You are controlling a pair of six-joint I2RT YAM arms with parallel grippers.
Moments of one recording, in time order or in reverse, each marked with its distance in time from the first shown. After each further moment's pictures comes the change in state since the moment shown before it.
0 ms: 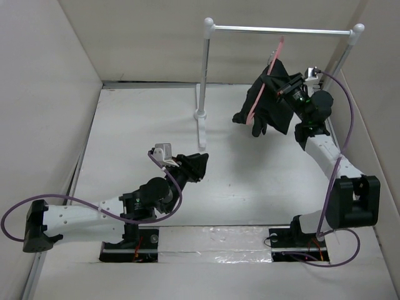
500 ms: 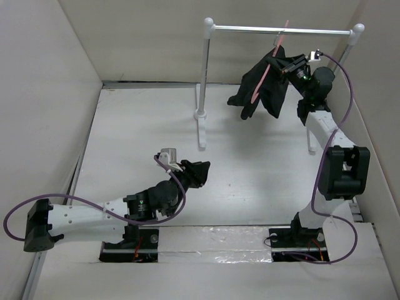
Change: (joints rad) left arm 0.000 0.018 -0.068 -0.066 0.026 -0.130; right arm -0.092 0.305 0.343 -0.078 -0.053 0.048
